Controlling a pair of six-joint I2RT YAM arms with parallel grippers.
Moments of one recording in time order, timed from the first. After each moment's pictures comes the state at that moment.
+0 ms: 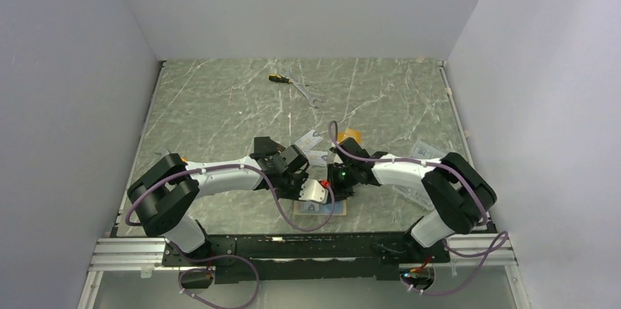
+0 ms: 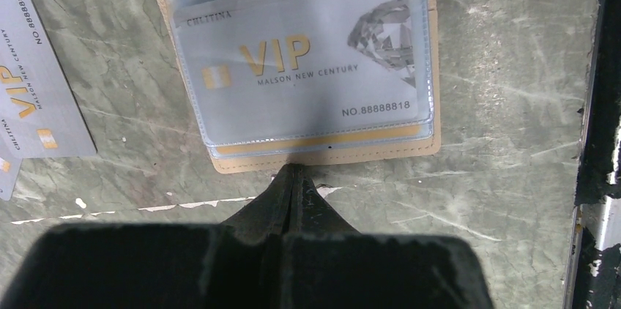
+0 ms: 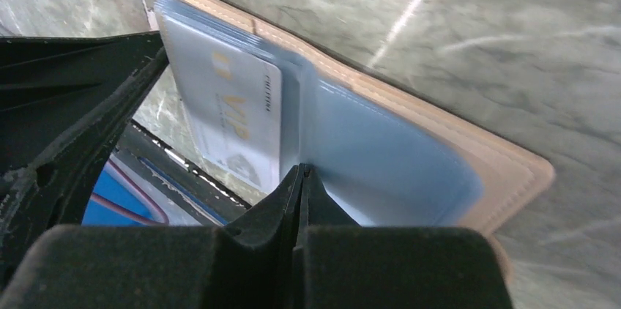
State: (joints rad) left arm -0.94 1.57 0.83 -0.40 0.23 0.82; right arm 0.70 1.51 0.63 -0.23 -0.43 0.75
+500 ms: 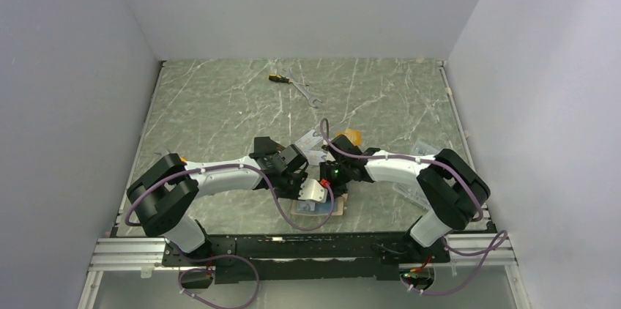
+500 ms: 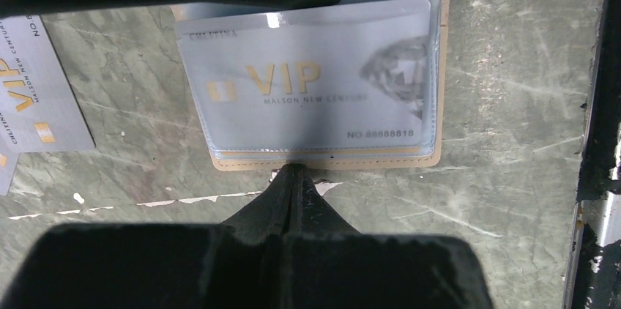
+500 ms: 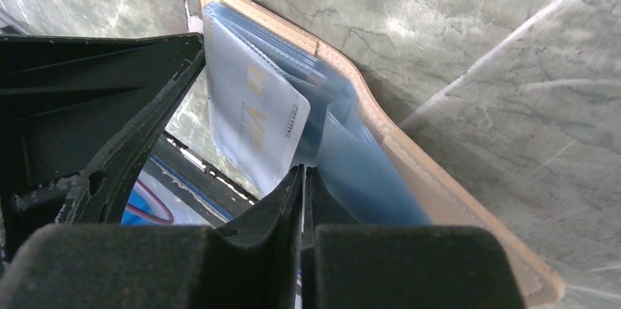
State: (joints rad) left arm -0.94 1.57 0.83 -0.41 0.23 0.82; right arm 0.76 1.57 0.72 -0.25 -0.43 0.75
